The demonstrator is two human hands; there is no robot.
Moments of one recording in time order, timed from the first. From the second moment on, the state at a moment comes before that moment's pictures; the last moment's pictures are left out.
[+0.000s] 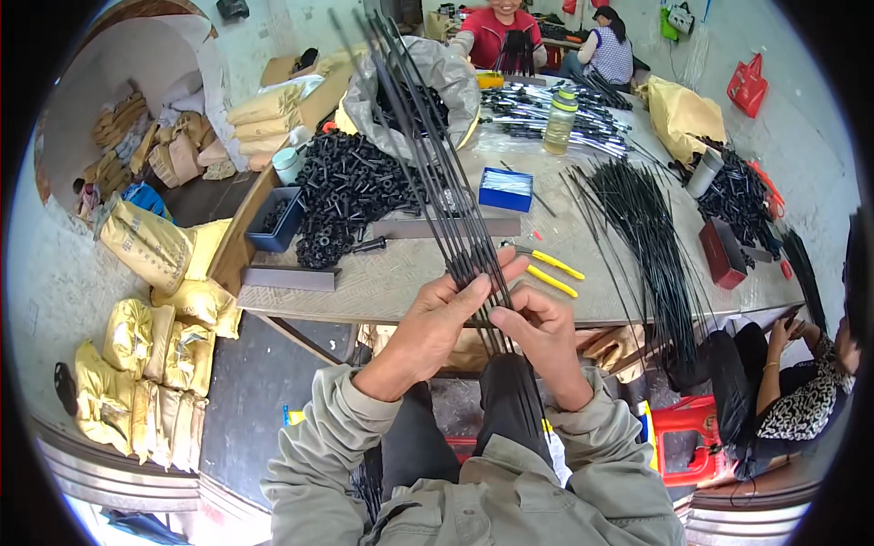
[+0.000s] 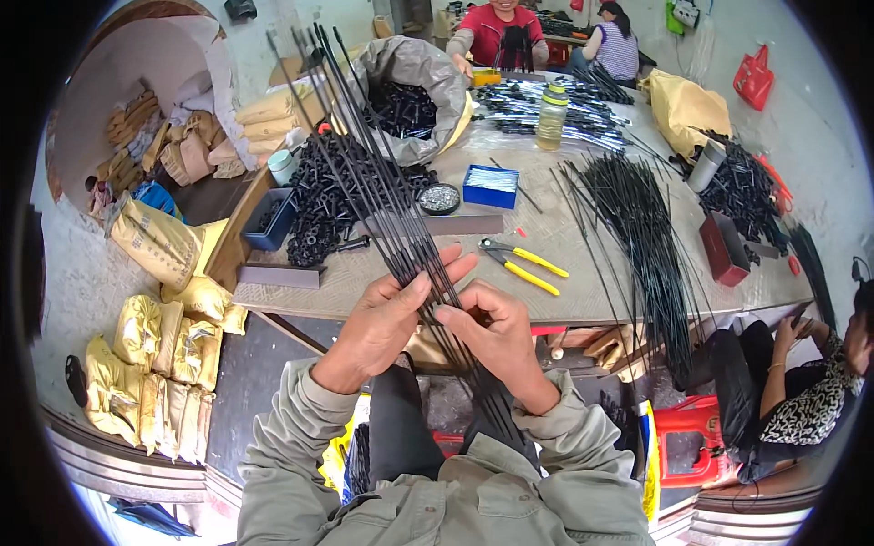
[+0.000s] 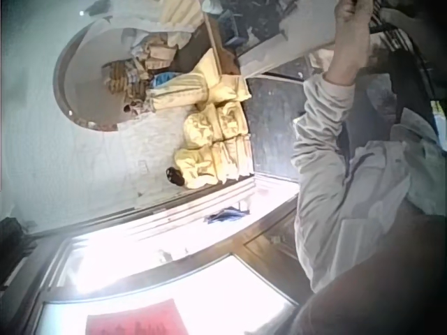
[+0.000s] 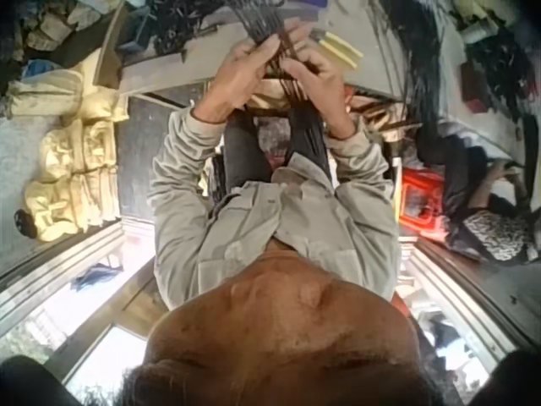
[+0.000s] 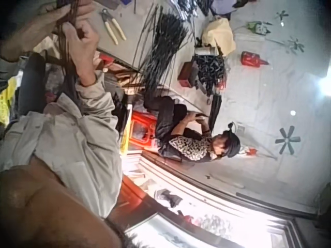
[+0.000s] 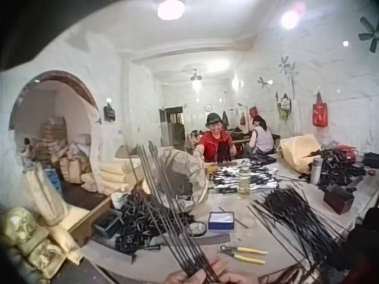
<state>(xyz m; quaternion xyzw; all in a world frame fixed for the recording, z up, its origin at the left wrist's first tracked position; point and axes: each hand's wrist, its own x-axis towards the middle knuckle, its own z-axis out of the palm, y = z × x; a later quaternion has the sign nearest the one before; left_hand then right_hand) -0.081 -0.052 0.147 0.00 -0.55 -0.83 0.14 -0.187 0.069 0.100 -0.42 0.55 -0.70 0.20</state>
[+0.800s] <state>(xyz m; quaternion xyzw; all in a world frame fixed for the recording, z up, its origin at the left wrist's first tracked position) -0.050 -0.061 0.128 0.07 -0.76 -0.56 0.33 -0.156 0.098 0.126 -0.46 0.44 -0.55 0.55</state>
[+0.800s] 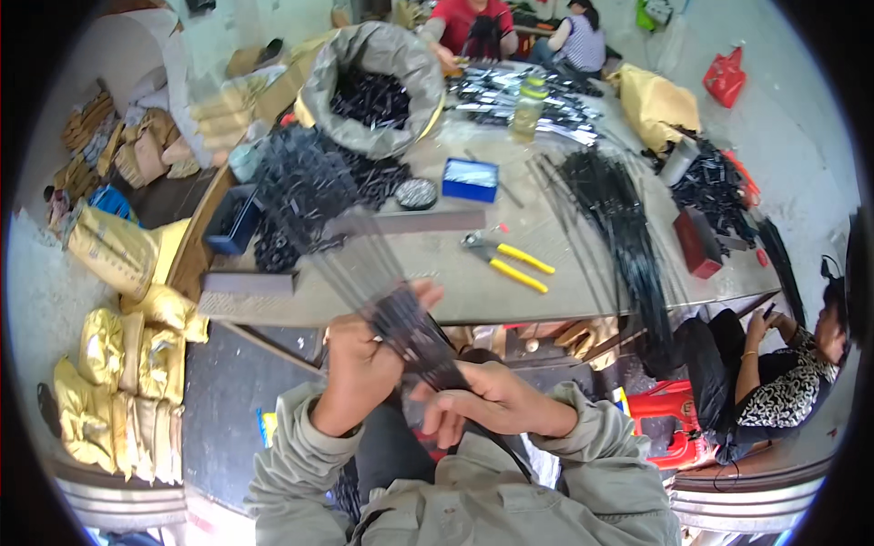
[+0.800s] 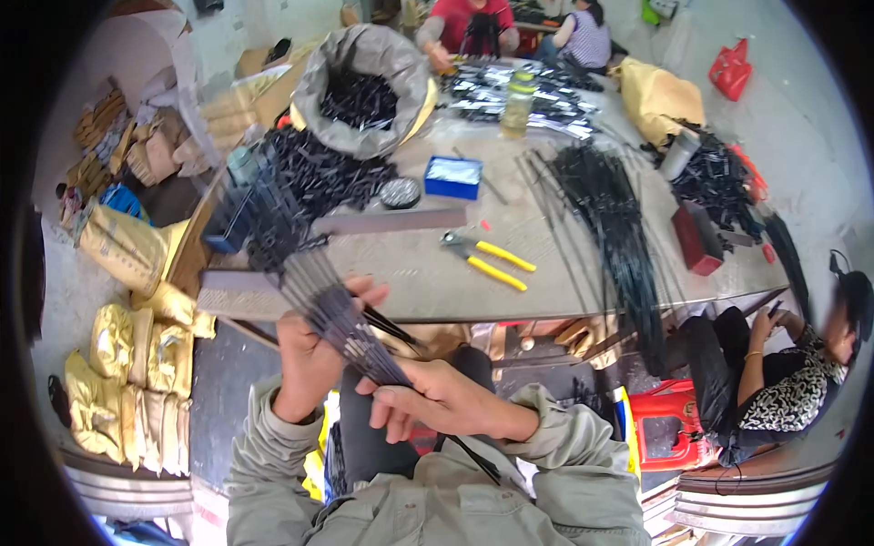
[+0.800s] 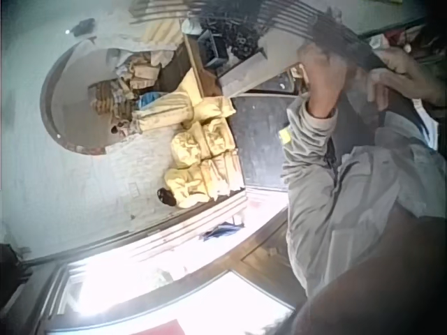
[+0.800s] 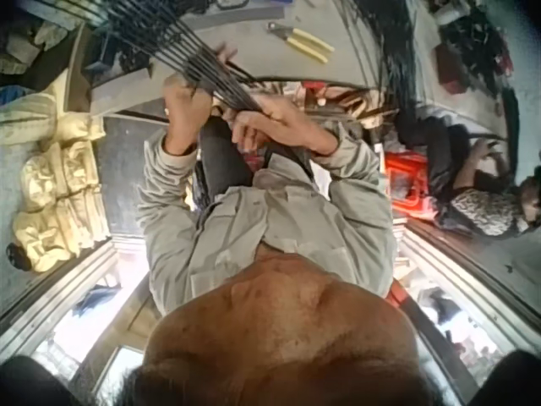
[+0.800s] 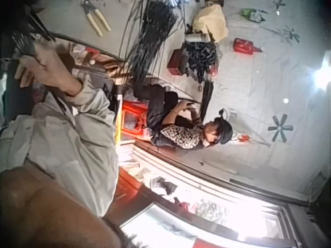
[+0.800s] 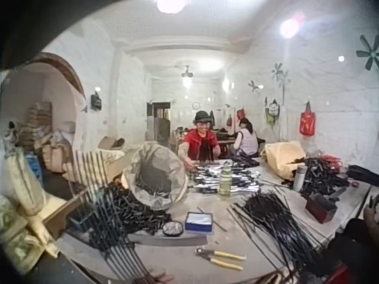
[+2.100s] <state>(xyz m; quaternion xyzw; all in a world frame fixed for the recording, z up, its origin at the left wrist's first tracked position) -0.089 -0.191 0.023 -0.07 -0.98 -0.18 0.02 -0.159 0.003 -0.132 -0.53 0.54 -0.54 0.37</state>
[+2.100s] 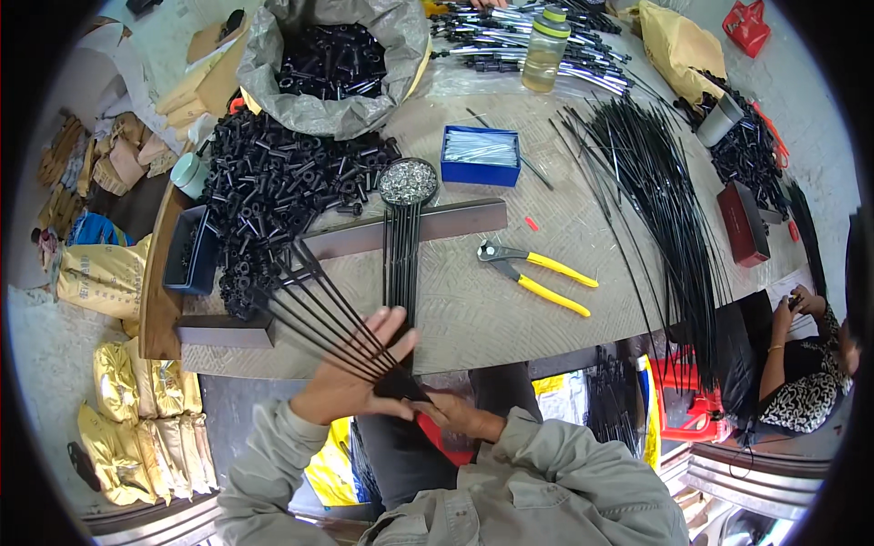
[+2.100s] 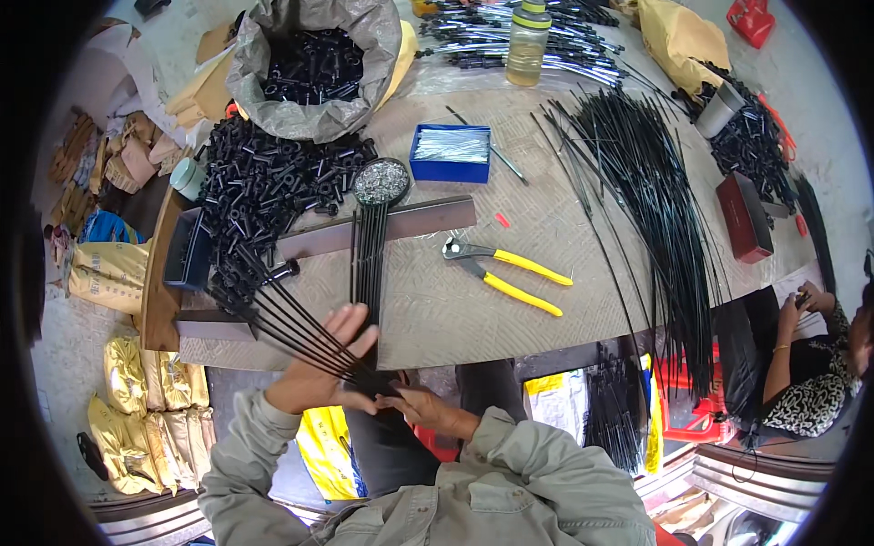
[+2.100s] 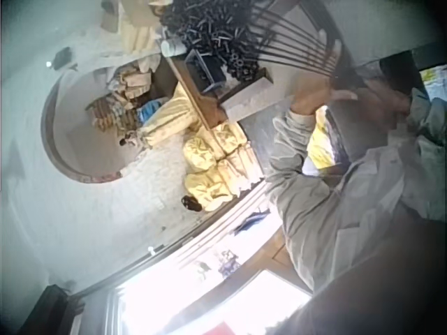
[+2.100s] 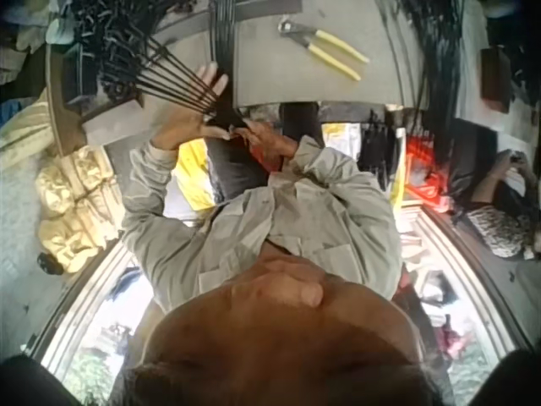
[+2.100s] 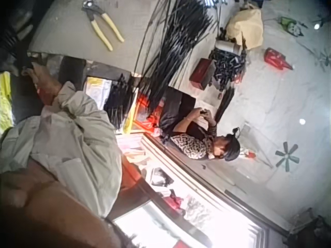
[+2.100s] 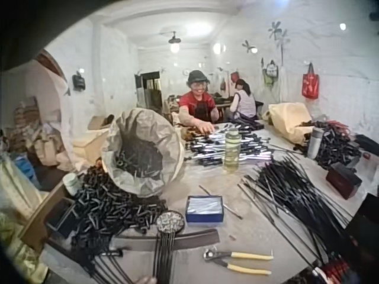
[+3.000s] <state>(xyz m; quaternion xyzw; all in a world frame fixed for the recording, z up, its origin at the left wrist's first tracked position) -0.100 -0.168 0.008 -0.05 -0.99 -0.05 0.10 -0.175 0.098 -0.205 -0.40 0.88 -0.25 -0.06</state>
